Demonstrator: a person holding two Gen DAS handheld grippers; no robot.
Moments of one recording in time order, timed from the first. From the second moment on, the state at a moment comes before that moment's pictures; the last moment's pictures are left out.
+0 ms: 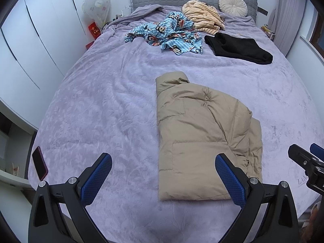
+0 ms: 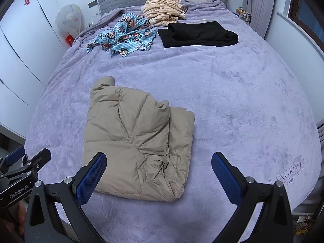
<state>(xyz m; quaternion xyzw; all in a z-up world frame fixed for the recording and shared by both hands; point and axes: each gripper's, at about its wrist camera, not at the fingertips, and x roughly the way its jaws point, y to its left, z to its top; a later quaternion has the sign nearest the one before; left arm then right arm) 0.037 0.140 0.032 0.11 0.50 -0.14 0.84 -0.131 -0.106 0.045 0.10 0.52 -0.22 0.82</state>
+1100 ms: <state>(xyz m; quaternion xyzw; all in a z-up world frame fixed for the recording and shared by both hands) 0.033 0.143 0.033 0.11 0.50 -0.14 0.85 -0.133 -0.105 0.045 0.11 0.52 -0.22 0.82</state>
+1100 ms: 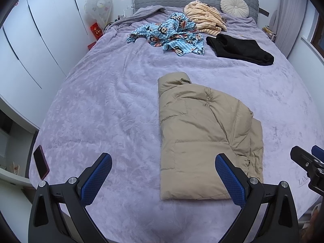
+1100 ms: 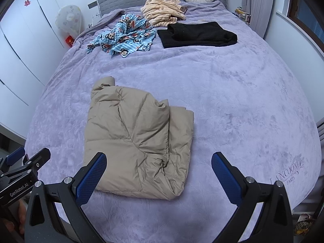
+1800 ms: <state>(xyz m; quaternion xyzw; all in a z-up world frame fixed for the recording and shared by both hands) 0.032 0.142 0.033 0.11 0.50 -0.13 0.85 -0.132 -0.103 0.045 0.11 0.52 -0.22 0.82</state>
